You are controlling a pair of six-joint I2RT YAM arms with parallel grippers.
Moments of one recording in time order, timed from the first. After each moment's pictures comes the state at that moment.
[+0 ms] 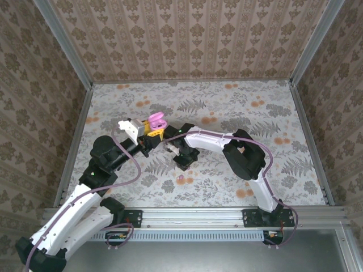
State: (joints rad) left arm -0.60 0.66 0.64 0.07 0.31 -0.05; right arm 0.86 2.15 1.62 -1.05 -0.04 0.08
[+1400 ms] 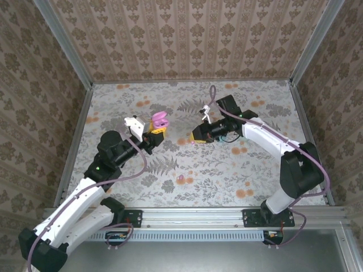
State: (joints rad) left arm -0.60 0.76 0.64 0.06 0.29 -0.06; right arm 0.42 1.59 1.20 -0.53 -0.98 0.48
